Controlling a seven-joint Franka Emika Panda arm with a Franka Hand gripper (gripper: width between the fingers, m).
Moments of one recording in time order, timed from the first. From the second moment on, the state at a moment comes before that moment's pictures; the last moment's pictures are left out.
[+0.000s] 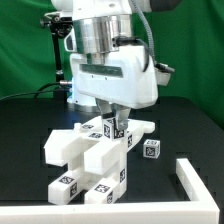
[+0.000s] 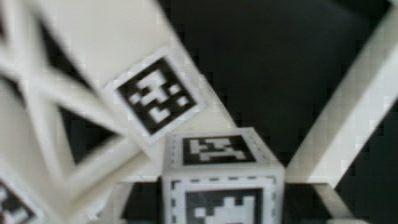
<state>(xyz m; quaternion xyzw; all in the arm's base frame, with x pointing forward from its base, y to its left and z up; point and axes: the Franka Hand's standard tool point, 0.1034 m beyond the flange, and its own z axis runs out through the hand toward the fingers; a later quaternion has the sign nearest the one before) 0.579 0.016 0.118 -0.83 0.55 -0.01 0.06</state>
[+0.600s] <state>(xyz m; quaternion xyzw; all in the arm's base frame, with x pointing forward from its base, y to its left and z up) 0.579 0.014 0.116 -0.90 0.44 -0.01 0.05</state>
